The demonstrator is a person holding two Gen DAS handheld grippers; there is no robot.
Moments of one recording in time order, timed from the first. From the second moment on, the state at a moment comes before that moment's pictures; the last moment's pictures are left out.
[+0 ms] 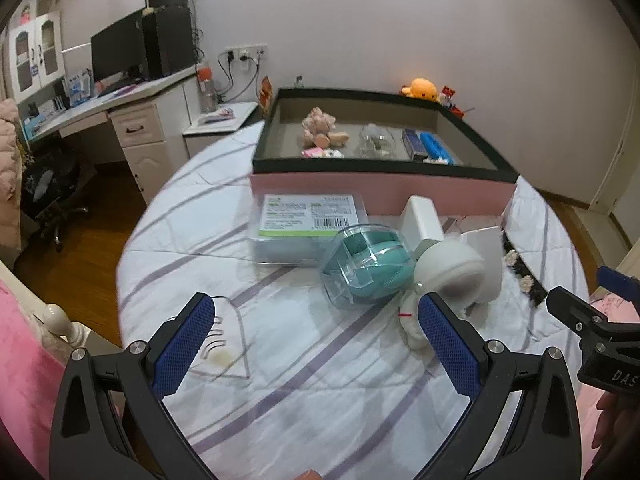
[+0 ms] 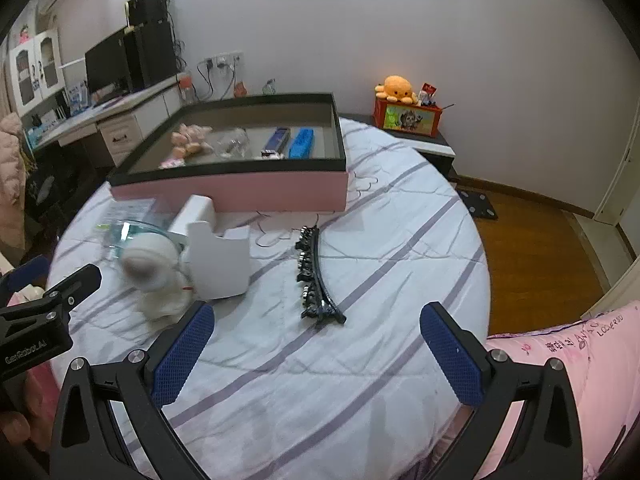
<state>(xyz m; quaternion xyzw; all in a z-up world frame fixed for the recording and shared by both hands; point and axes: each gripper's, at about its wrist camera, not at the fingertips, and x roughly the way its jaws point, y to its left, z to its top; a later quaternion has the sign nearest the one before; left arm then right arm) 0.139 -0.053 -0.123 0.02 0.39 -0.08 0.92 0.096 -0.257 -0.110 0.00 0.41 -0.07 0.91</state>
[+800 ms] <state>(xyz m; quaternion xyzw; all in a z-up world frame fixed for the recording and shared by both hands) 0.179 -0.070 -0.149 -0.07 0.41 -0.15 0.90 0.155 -0.267 -0.152 -0.03 0.44 -0.03 0.90</state>
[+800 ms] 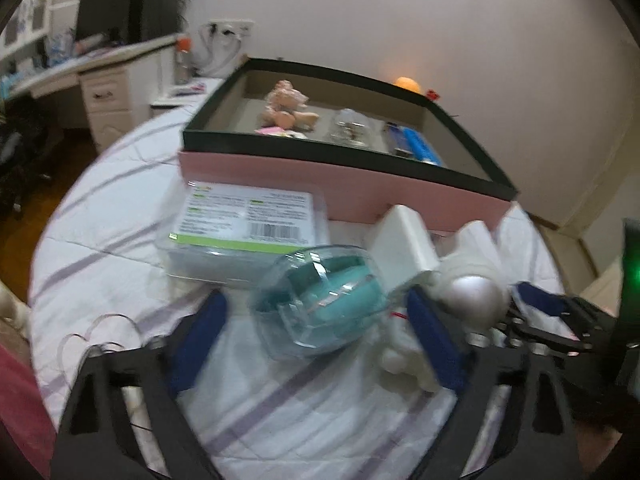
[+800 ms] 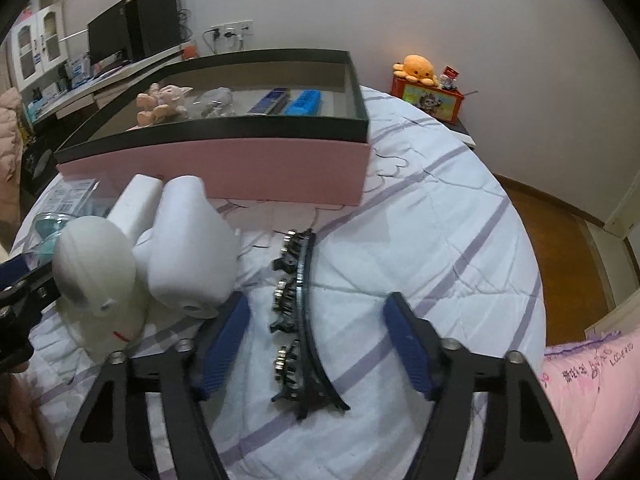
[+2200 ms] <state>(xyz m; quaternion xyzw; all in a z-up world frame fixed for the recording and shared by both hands) 0.171 -0.029 -0.050 -0.02 0.33 -0.12 0.94 0.149 -0.233 -0.048 0.01 0.36 0.06 0.93</state>
